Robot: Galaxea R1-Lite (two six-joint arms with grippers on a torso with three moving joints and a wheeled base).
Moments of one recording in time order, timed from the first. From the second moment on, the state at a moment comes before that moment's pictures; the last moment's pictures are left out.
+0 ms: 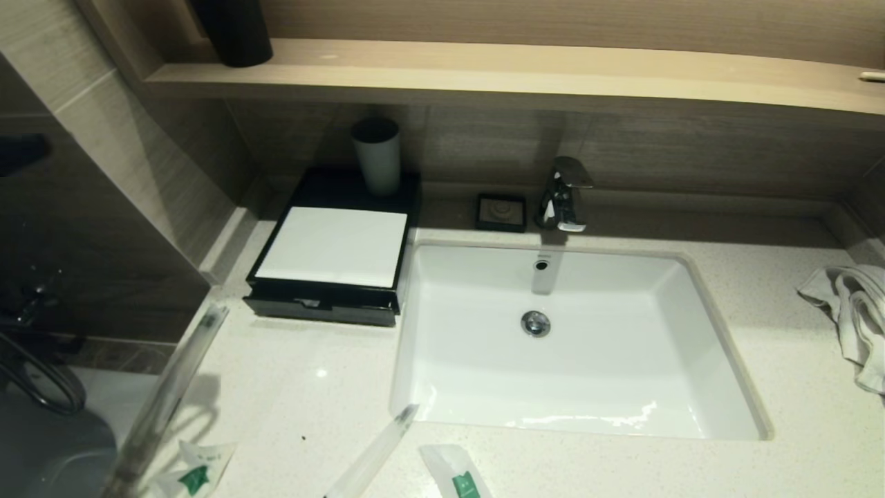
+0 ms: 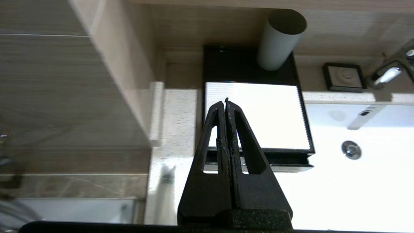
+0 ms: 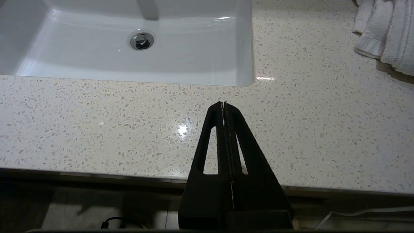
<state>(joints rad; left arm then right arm) -0.08 1.01 -1.01 -0.03 -0.04 0.01 0.00 0.00 -0.01 0.03 0.00 0.00</state>
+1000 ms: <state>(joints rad) -0.13 1.28 -1.20 -0.12 -0.01 -0.01 0.00 0.00 -0.01 0.03 0.00 0.00</state>
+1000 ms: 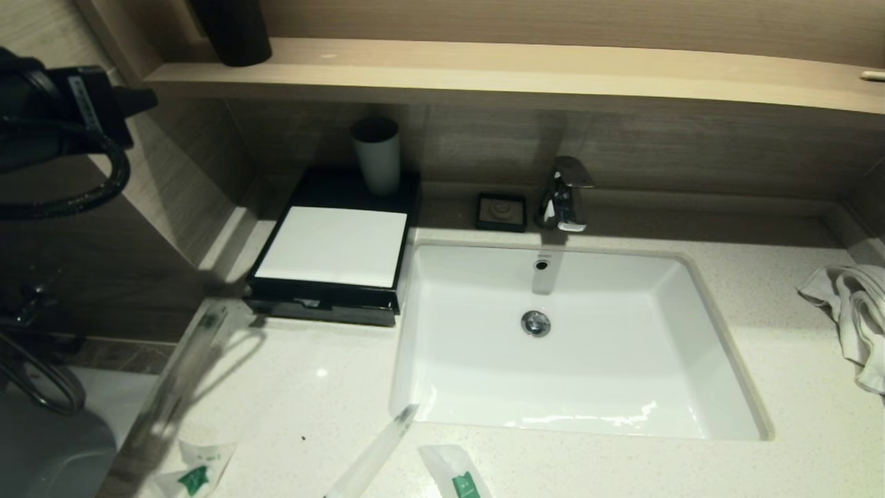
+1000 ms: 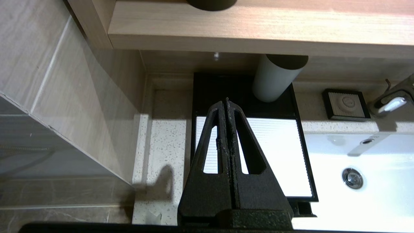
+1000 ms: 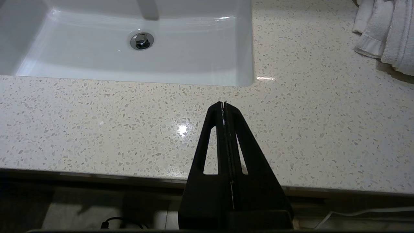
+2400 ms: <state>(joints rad) -0.16 1.48 -1.33 -0.28 0.05 0.00 0.00 0.00 -0.01 0.03 0.00 0.00</state>
